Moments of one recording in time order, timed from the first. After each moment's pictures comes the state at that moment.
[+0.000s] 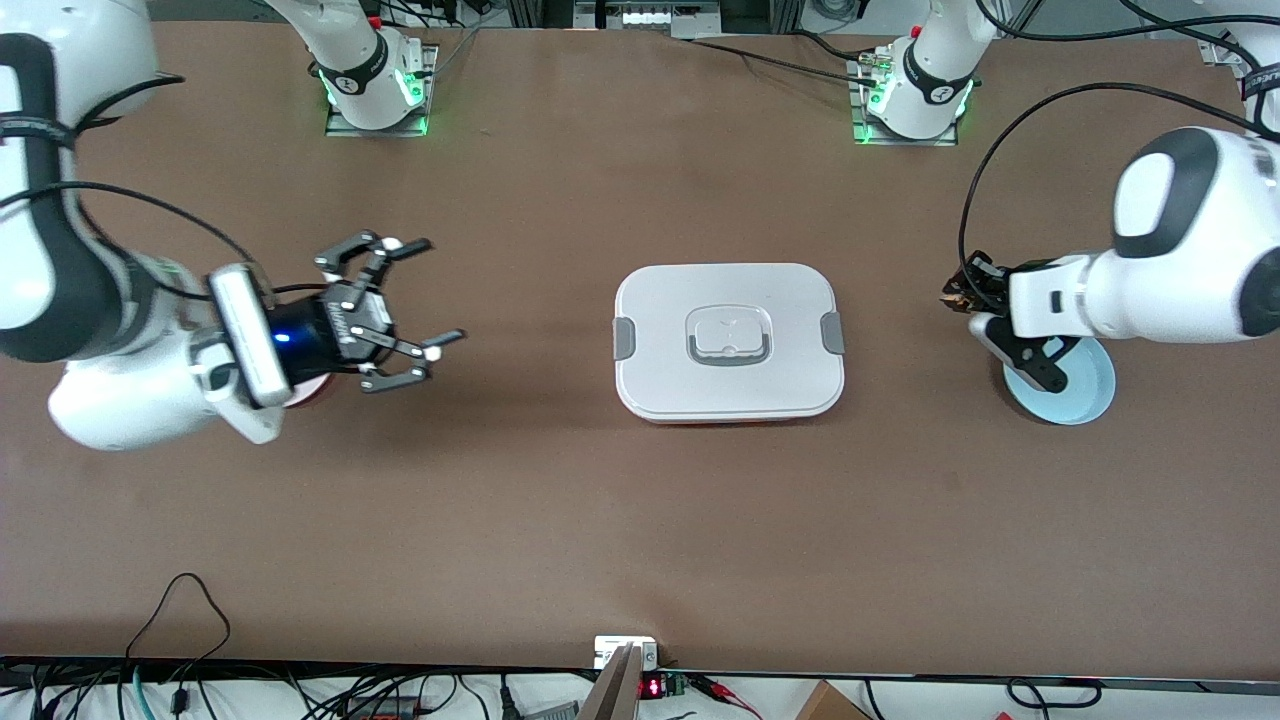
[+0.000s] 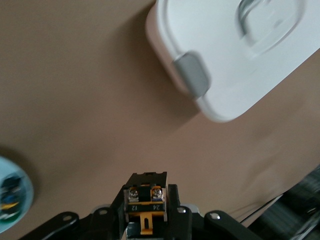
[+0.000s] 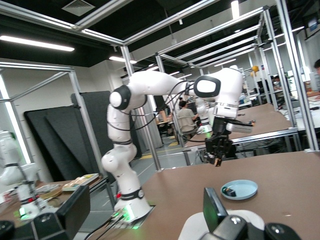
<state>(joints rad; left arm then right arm) 0.10 0.28 -0.22 -1.67 -0.08 1.54 0.54 -0.11 0.63 0.23 -1.29 1.37 1.29 -1.63</state>
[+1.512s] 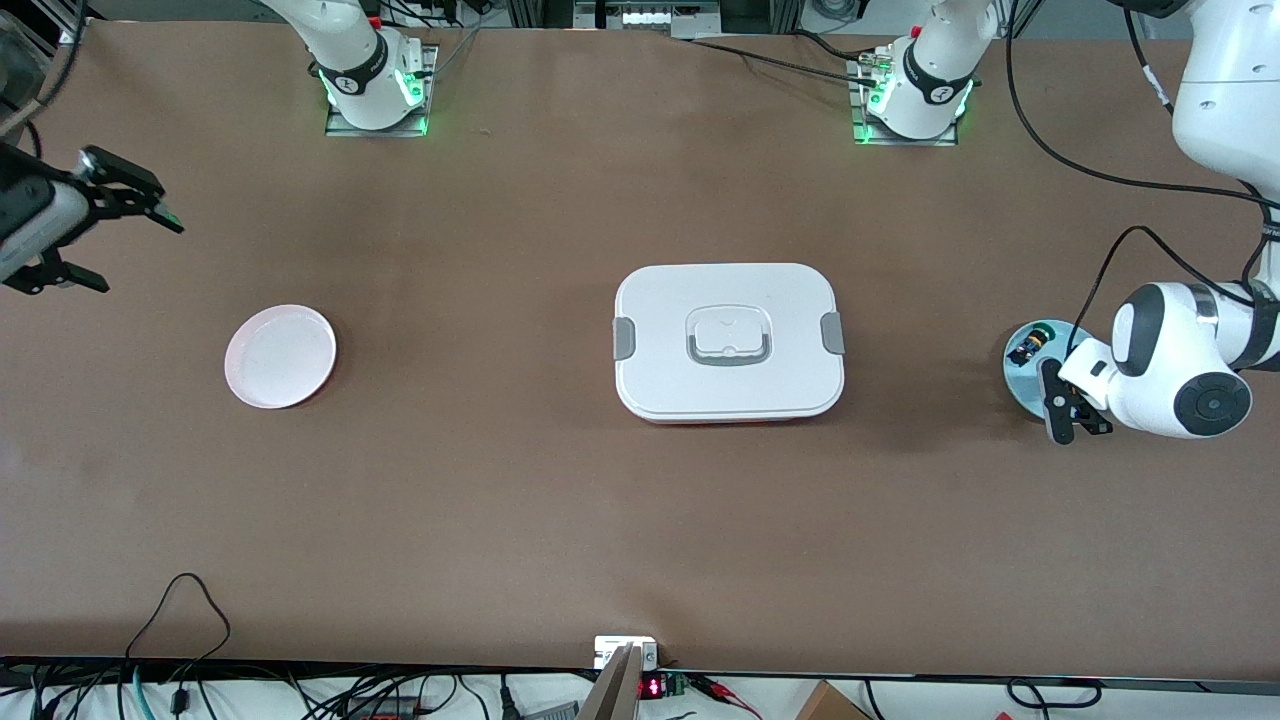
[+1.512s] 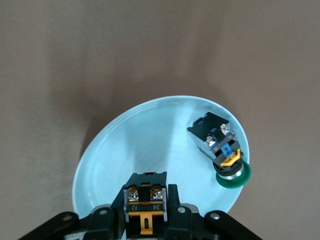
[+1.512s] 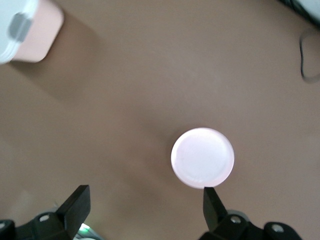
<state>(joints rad) 0.37 0.67 -0.20 -1.67 0.40 1.98 1.37 0.13 0.13 -0.13 -1.41 0.11 1.47 -0.52</state>
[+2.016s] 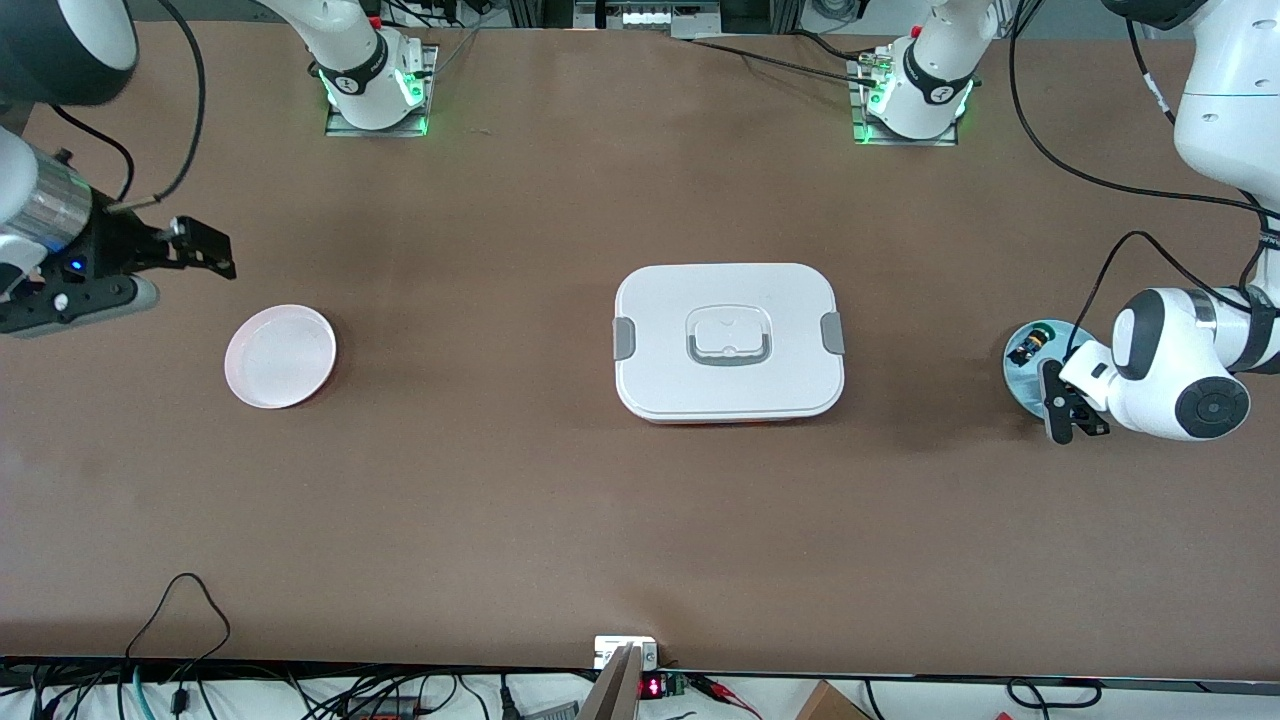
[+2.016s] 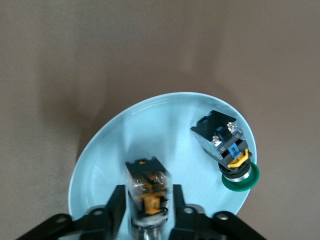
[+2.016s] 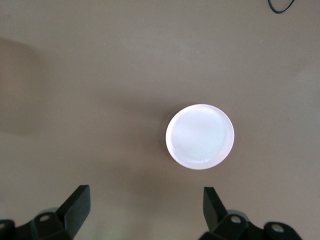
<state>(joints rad) 0.38 0.69 -0.21 -1.66 0.40 1.99 1.39 0.18 0.13 -0.13 -1.59 0.02 1.64 -0.19</state>
